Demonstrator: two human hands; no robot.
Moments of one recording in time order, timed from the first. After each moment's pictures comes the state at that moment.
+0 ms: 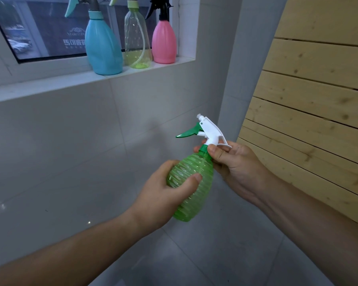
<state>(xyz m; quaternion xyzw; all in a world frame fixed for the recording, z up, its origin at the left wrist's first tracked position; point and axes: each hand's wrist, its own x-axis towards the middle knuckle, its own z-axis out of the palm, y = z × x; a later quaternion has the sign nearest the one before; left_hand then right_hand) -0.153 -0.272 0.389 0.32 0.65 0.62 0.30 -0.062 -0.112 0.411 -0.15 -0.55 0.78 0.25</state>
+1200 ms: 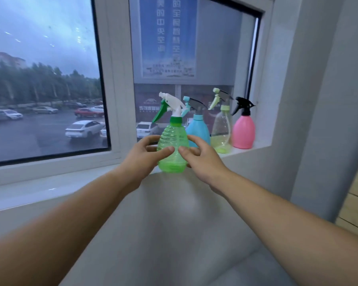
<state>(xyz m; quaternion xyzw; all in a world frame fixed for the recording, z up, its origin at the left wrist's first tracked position) -0.400 -0.352 0.550 0.26 0.67 0.69 0.07 -0.322 -0.204 0.551 -0.03 -0.78 0.57 0.24</state>
